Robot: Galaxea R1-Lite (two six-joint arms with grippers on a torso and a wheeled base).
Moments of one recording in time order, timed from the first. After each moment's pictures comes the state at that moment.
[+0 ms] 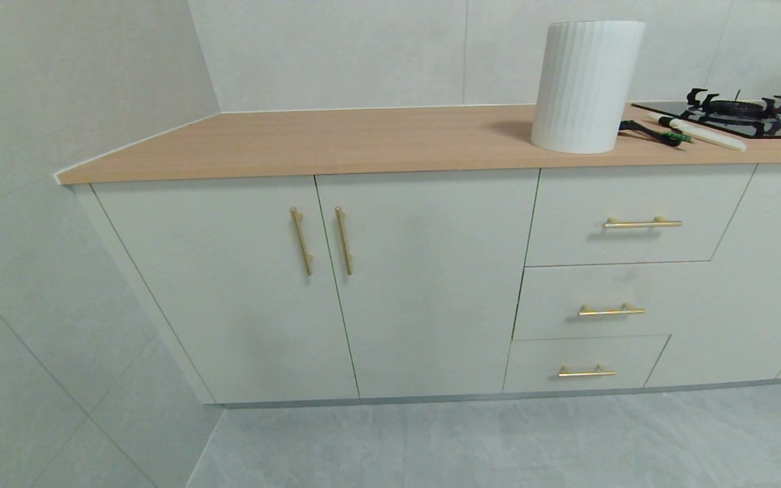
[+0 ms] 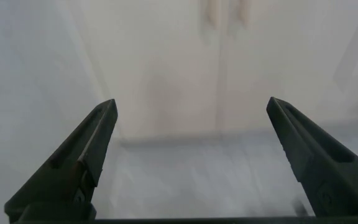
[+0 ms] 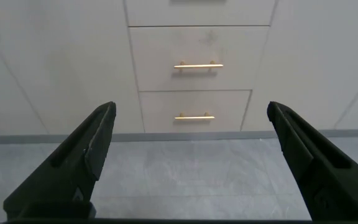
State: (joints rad) left arm -0.01 0.00 -0.01 0.01 -0.02 0.05; right arm 0.00 0.00 0.00 0.00 0.00 -0.02
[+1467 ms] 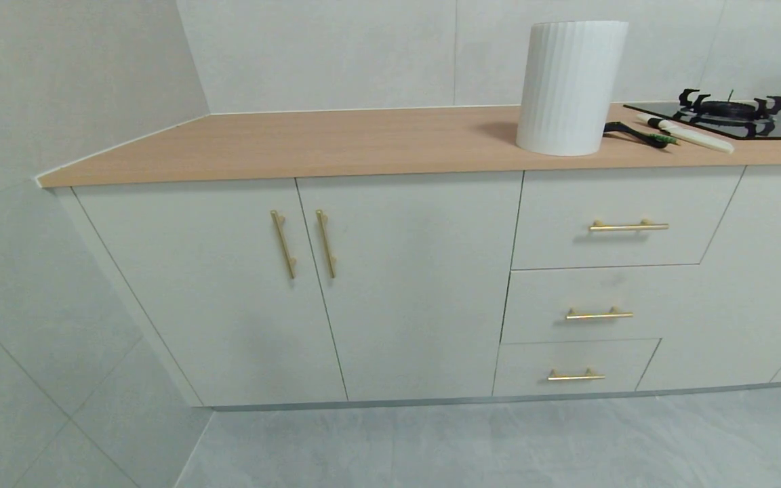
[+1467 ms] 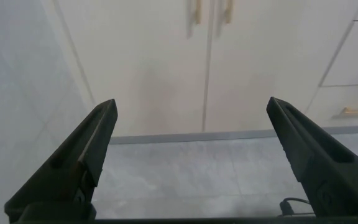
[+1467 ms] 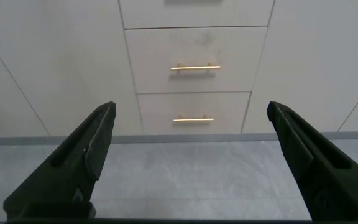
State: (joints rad) left arm -0.01 0.00 0.00 0.00 -0.01 0.00; right arm 0.00 0.00 0.00 0.00 0.00 0.00
